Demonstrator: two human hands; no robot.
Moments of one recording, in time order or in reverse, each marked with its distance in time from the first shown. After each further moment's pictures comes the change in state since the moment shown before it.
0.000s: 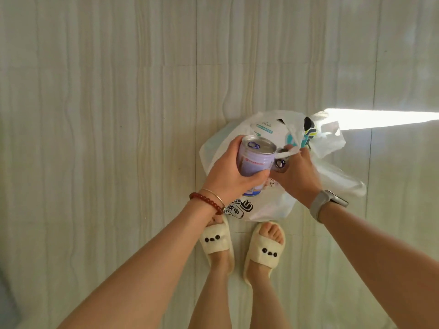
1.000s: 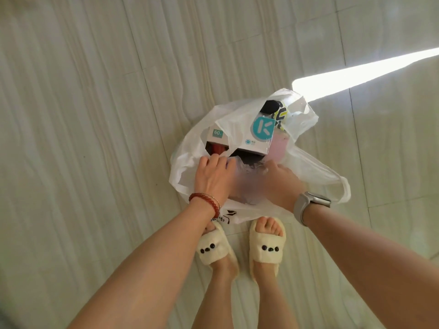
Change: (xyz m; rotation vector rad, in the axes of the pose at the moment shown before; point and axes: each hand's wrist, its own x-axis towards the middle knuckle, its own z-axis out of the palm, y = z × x) left_hand 0.067 -0.070 0.074 1.458 -0.178 0.370; right_hand 0.011 0.067 0.023 -0.141 -0.223 0.147
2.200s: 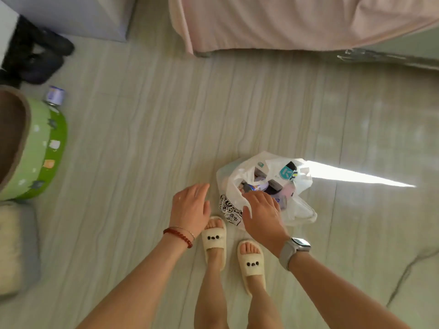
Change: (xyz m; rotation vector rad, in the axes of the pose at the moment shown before) left_hand -0.257 -0.061 -0.177 -0.632 0.210 -0.573; right_hand -0.253 -0.156 -0.072 -0.216 0.130 -0.473
